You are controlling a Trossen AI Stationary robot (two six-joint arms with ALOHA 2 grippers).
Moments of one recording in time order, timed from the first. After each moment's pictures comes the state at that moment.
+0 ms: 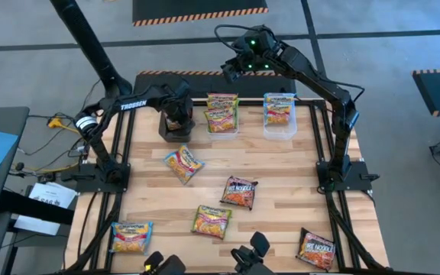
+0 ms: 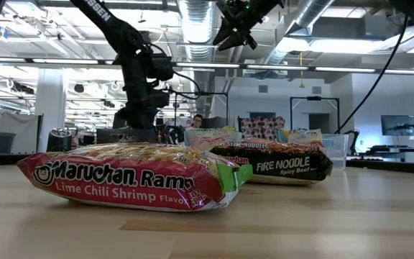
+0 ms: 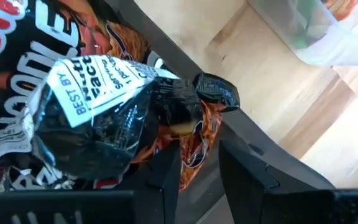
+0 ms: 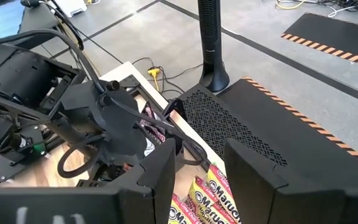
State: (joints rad) left arm 0.74 1.74 1.23 -0.70 0.04 -0.03; right arm -0.62 1.90 2.15 -0.75 -0.10 0.16
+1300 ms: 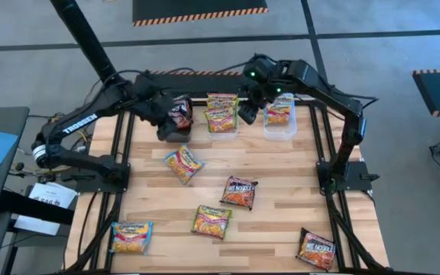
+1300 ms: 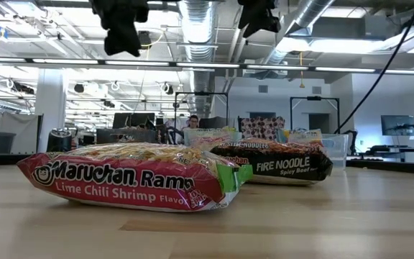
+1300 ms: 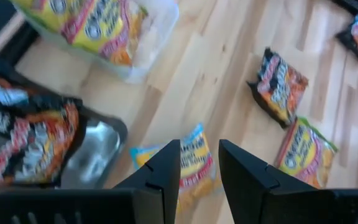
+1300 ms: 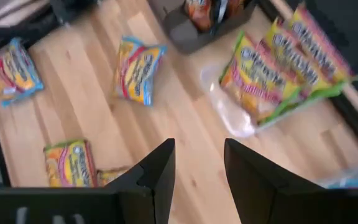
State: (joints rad) left arm 0.59 1.23 1.31 -0.97 0.31 -0.02; right arm -0.40 1.79 2.15 -1.33 -0.16 0.20
